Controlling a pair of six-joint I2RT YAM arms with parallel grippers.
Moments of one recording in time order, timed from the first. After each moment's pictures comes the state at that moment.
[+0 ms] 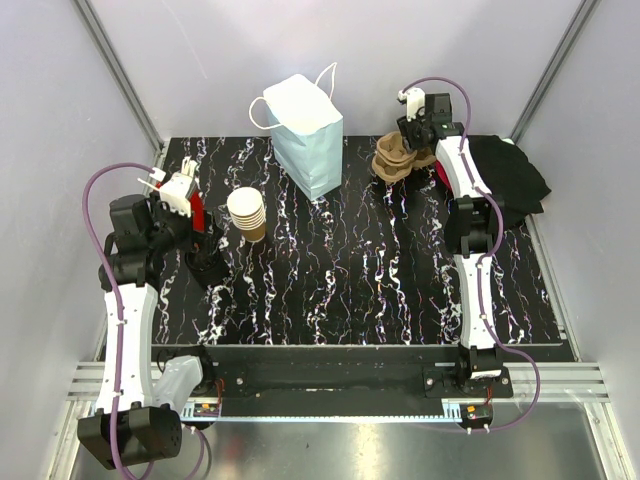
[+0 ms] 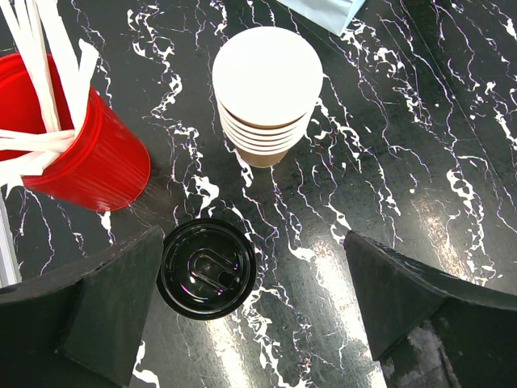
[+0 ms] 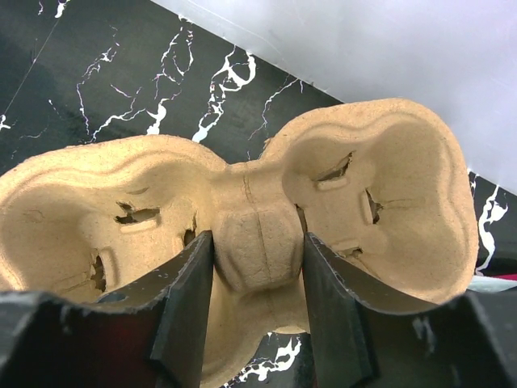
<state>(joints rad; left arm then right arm) 0.18 0.90 0.97 -0.63 0.51 0.26 0.10 2.60 2.55 -0.59 -0.15 -0.36</state>
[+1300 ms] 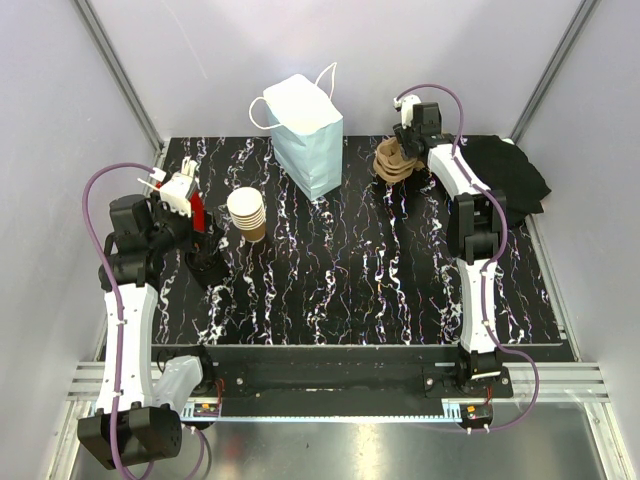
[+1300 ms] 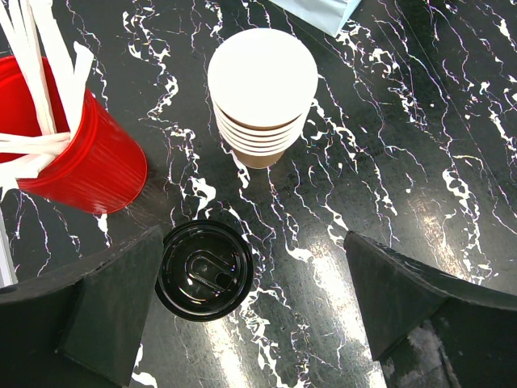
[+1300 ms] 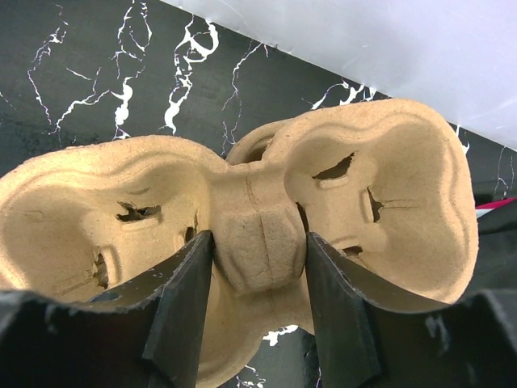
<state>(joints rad) 0.18 0.90 0.97 -0.63 0.52 0.26 0.16 2.41 2.17 -0.36 0.10 -0.31</state>
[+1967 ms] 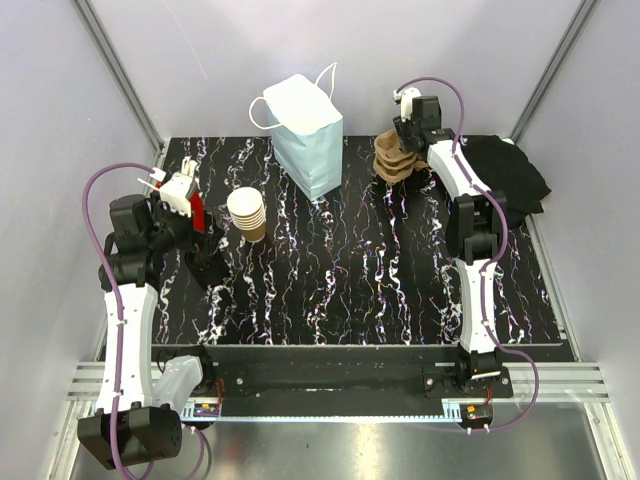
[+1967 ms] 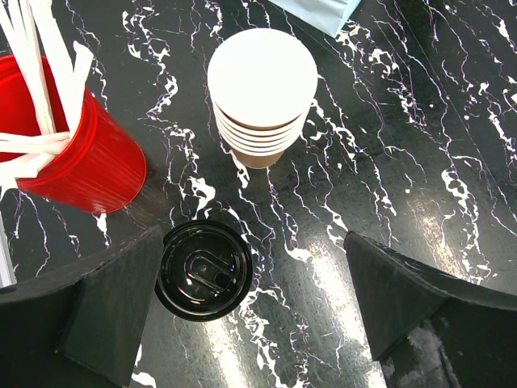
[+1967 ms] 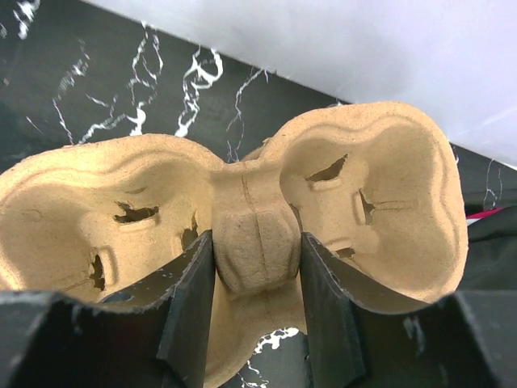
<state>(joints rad) 0.18 0.90 0.97 -0.63 0.52 0.26 0.16 2.41 2.22 -0.39 0.09 -0.29</state>
